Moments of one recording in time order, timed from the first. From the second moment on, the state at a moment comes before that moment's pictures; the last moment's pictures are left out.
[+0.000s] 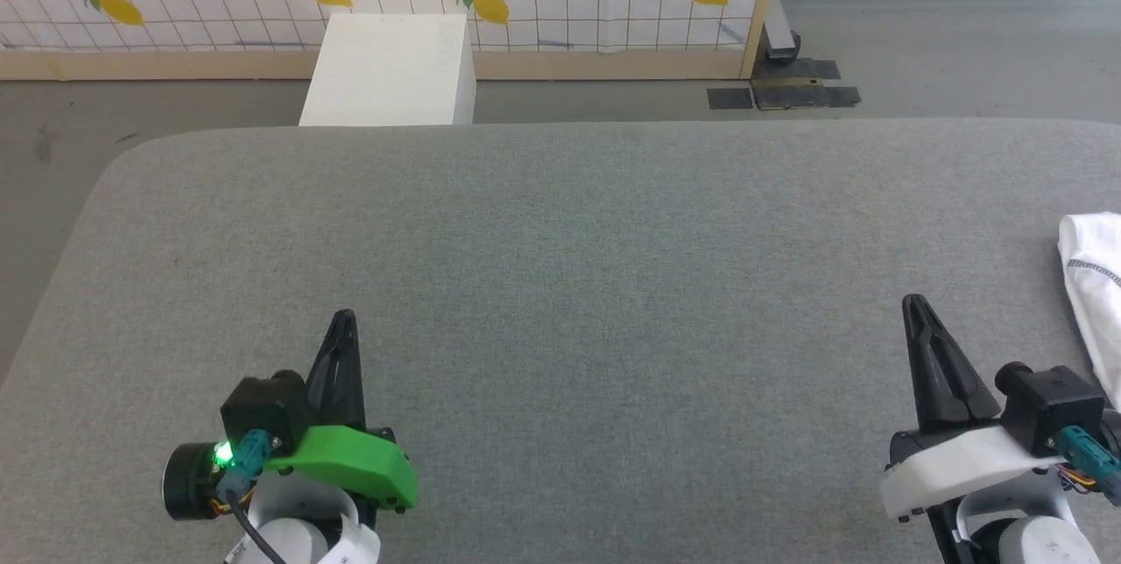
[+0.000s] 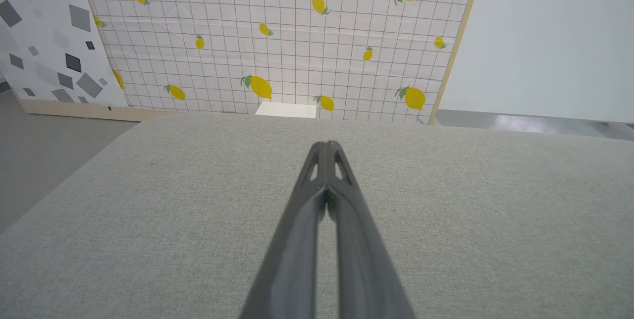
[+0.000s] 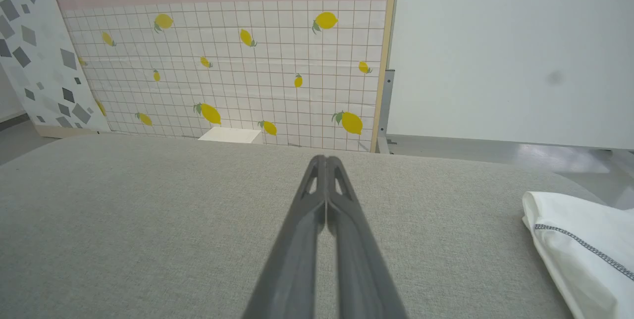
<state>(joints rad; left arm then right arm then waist) -0.06 0.05 -0.06 0.09 -0.15 0.02 -0.15 0.00 -0.07 -0.05 0.01 0.07 0.13 -0.12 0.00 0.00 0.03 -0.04</state>
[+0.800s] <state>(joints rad) -0.05 0.05 -0.04 0.06 -0.10 0.02 -0.10 0.00 -0.06 -0.03 0.01 0.05 0.13 -0.08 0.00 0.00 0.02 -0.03</state>
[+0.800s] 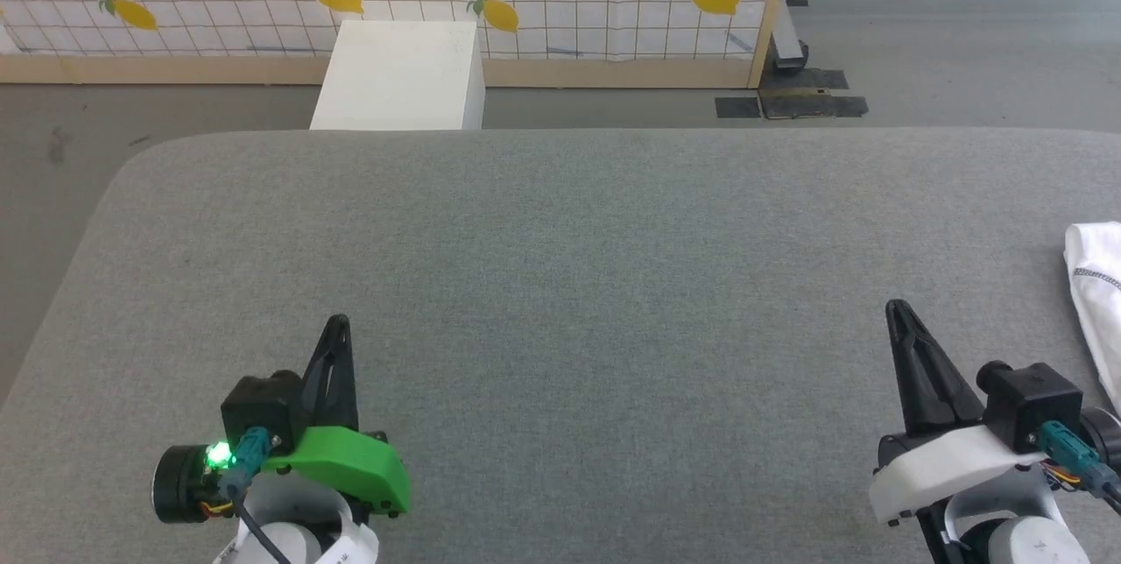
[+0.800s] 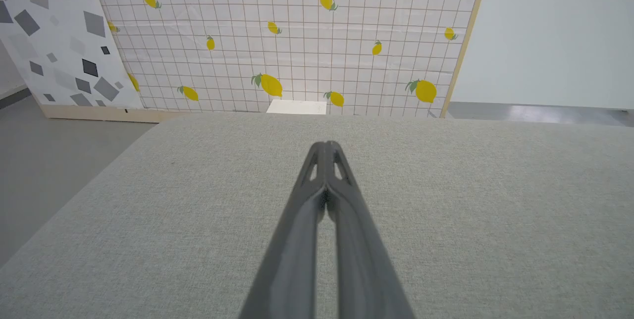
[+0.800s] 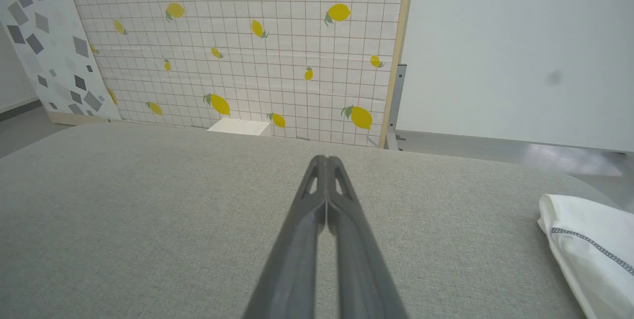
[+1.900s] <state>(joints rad) -0.02 0.05 -0.02 0.02 -0.04 0.01 -0.04 0.00 -0.06 -0.01 0.01 0.02 0.13 -0.03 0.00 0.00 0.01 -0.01</state>
